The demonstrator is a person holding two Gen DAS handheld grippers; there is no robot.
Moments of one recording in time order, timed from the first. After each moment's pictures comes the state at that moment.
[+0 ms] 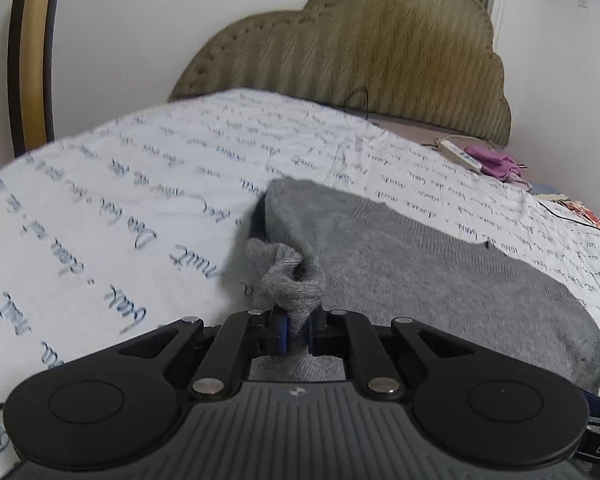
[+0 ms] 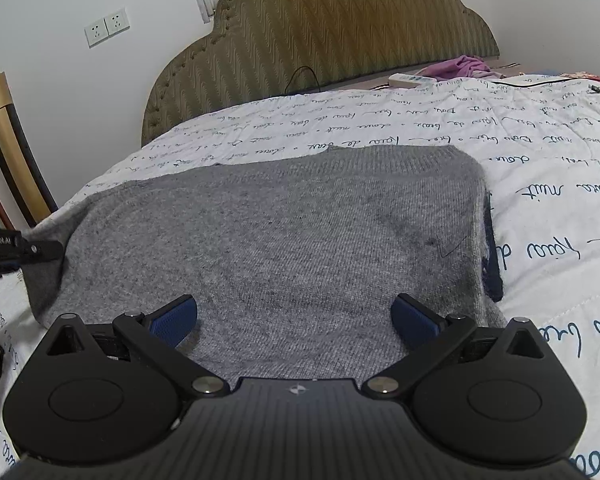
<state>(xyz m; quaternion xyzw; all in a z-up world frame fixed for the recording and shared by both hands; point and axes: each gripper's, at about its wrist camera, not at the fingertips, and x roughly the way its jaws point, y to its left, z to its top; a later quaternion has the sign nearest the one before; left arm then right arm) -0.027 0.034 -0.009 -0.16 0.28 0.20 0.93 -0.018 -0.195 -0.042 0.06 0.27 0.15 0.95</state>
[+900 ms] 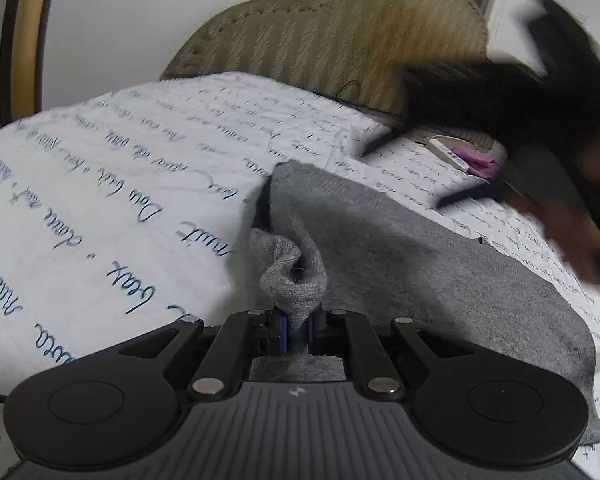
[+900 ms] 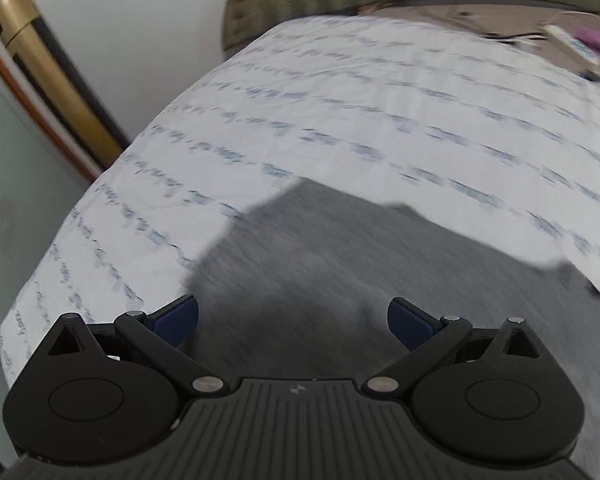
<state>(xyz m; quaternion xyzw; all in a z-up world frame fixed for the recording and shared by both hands) -0.040 0.054 -0.023 -0.19 0.27 0.17 0.93 0.162 0.026 0.060 -0.03 0.47 0.26 0.84</state>
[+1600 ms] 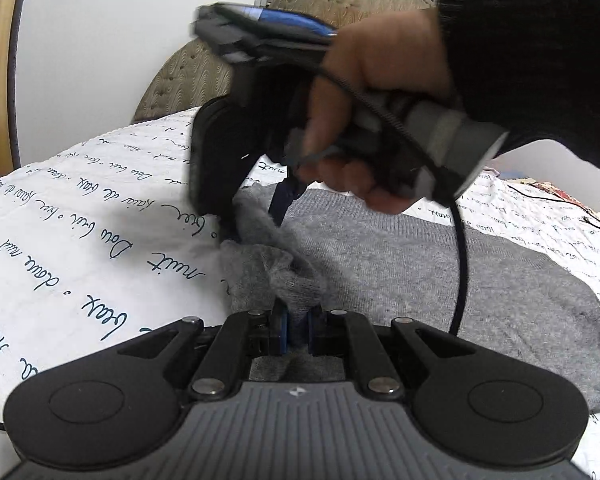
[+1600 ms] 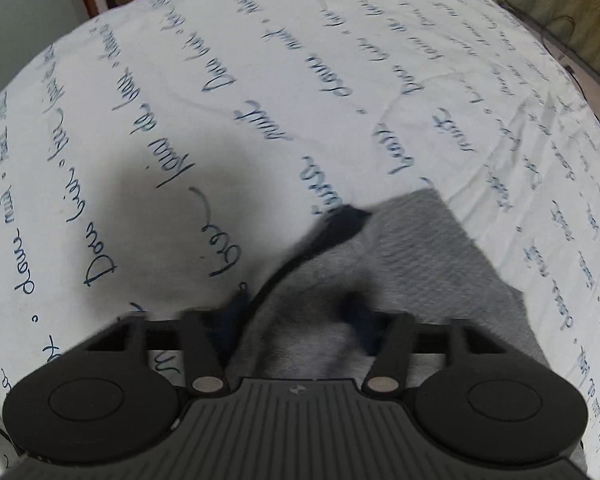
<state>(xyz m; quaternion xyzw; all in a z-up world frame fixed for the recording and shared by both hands) -0.034 0.030 -0.026 -0.11 0.25 0.15 0.95 0.179 0.158 0.000 -0.27 0.52 0.26 0.77</state>
